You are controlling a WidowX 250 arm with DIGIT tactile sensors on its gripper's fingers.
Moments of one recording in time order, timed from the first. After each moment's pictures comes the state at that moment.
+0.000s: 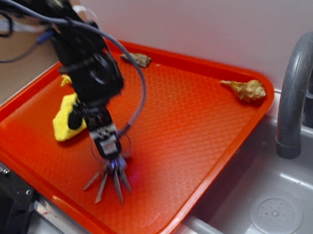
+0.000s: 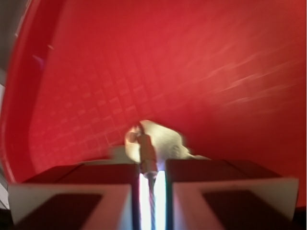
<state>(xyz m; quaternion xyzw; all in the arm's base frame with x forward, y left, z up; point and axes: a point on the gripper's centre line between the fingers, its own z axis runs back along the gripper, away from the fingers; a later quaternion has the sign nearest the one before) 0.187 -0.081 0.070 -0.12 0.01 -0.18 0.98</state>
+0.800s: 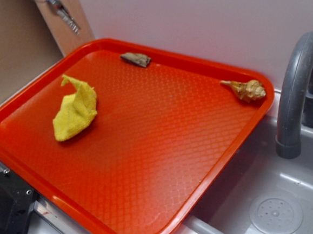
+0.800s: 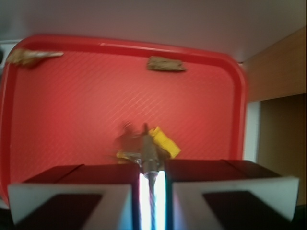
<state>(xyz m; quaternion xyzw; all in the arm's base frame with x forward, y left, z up) 0.242 0.042 0.229 0.05 0.00 0.02 1.00</state>
